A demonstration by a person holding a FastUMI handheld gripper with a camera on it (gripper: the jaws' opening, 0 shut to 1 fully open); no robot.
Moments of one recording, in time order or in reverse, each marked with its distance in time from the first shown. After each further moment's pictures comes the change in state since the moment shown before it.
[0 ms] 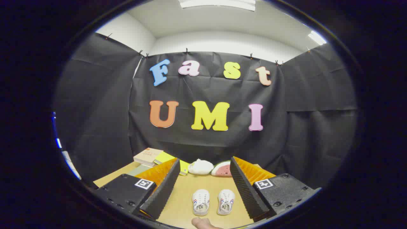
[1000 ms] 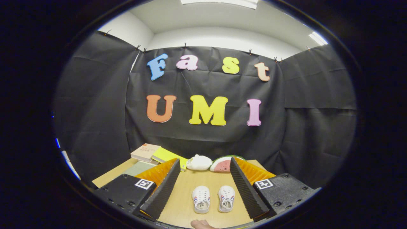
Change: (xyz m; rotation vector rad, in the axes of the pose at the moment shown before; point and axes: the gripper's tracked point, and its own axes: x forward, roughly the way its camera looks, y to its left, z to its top) arm 0.017 0.018 -0.016 -0.018 0.064 -0.040
